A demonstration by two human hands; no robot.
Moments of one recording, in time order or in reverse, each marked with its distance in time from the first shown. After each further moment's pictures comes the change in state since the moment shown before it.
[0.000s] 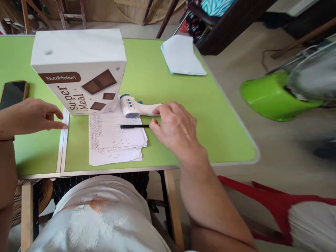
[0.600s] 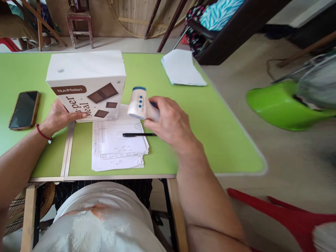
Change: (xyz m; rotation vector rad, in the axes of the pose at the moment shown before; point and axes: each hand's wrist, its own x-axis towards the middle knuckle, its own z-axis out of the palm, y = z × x) left_hand 0.040 0.010 0.038 -0.871 0.556 0.206; right_hand 0.034 0.002 0.009 0.424 0.219 -0.111
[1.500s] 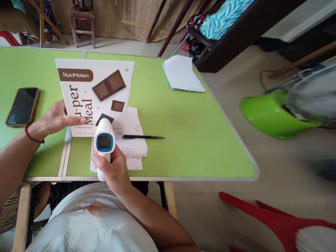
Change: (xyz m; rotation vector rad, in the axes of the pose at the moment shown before) left_hand -0.016 0.021 -0.006 -0.087 -0.147 -0.097; right_hand -0.090 -0.139 0.053 1.523 -0.266 0.614
